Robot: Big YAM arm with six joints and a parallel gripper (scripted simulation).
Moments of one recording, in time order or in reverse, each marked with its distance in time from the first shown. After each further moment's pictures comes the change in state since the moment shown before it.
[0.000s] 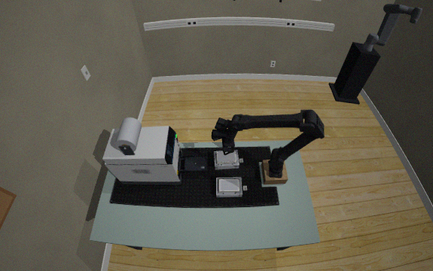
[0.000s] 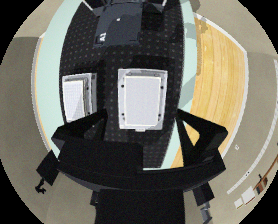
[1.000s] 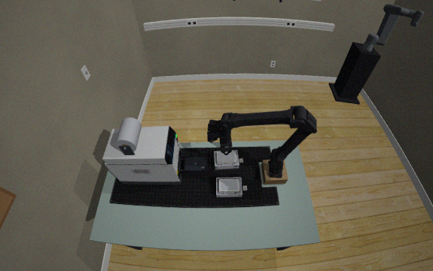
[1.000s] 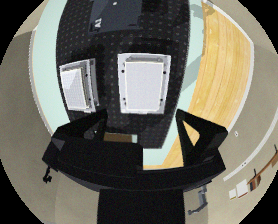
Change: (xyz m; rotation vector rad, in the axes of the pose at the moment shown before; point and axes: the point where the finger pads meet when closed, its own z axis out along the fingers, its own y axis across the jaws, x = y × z) arm 0.005 0.002 -0.003 -0.015 0.251 0.011
